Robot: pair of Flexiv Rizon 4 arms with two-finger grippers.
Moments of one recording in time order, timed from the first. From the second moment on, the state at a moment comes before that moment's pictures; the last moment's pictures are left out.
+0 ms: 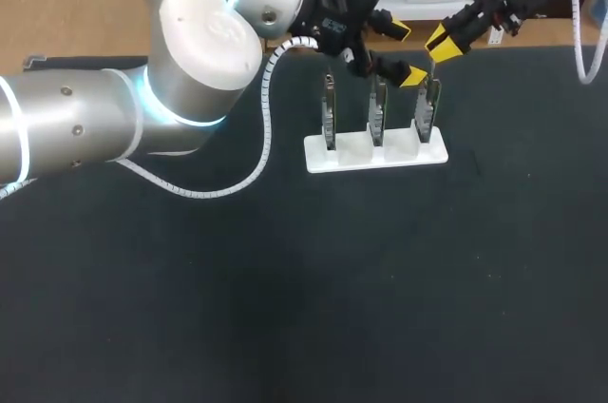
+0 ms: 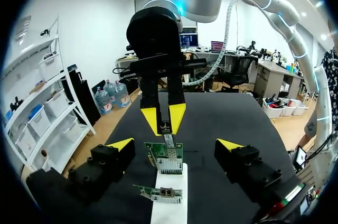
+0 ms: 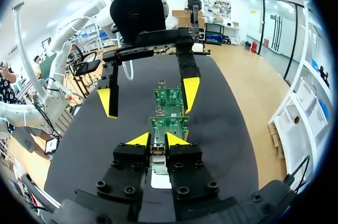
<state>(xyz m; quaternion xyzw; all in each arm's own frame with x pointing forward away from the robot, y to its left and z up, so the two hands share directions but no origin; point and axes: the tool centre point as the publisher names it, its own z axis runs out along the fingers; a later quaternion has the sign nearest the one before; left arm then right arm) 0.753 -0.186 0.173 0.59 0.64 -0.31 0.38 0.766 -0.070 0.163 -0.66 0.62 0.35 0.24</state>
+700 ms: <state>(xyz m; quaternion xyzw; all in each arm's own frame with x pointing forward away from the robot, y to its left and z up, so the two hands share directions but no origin) 0.753 -0.186 0.173 0.59 0.64 -0.31 0.38 0.765 -0.070 0.157 -0.66 0.62 0.34 0.23</state>
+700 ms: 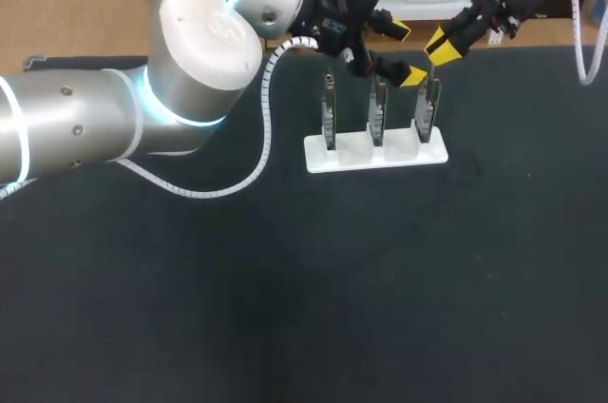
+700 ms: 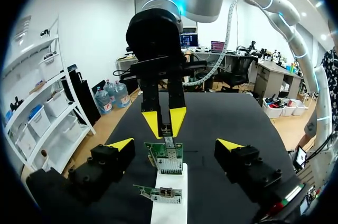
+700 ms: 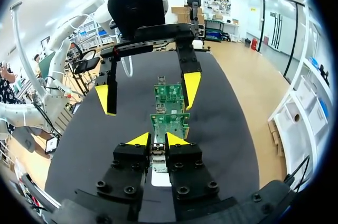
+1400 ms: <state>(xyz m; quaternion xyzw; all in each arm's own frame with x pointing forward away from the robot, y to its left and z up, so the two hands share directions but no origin) 0.753 -0.186 0.173 0.59 0.64 -0.31 0.38 0.764 -0.071 0.152 -0.66 0.63 0.34 0.23</state>
